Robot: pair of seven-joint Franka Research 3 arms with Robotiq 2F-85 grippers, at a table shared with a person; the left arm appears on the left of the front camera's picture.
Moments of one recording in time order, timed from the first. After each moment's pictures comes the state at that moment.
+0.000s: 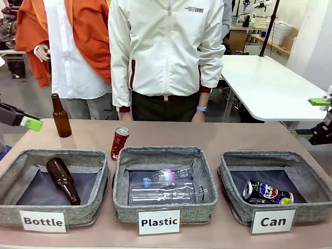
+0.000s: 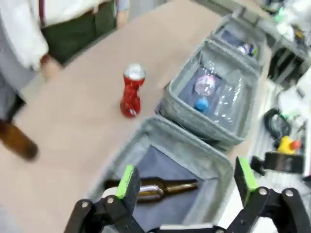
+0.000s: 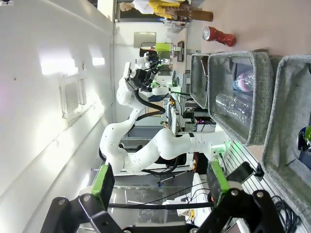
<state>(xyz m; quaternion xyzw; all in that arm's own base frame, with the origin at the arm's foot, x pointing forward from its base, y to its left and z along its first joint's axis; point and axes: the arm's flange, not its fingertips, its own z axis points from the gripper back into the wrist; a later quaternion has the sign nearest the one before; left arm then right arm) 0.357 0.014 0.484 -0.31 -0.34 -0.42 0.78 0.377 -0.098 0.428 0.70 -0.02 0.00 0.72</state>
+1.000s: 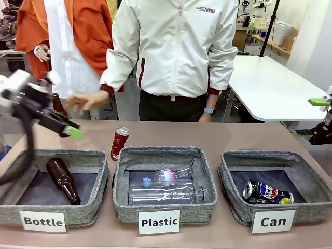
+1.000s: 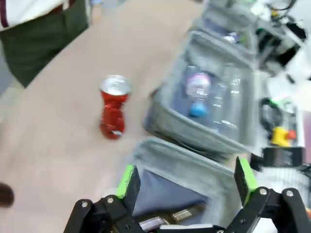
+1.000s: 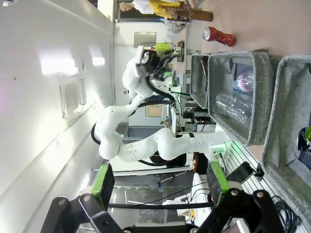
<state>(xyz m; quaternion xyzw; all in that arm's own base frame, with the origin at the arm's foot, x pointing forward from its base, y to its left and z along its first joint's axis) 0.424 -0.025 0.441 -0.38 -0.26 -0.45 0.76 0.377 -0.098 0.428 0.70 -0.02 0.00 0.72</state>
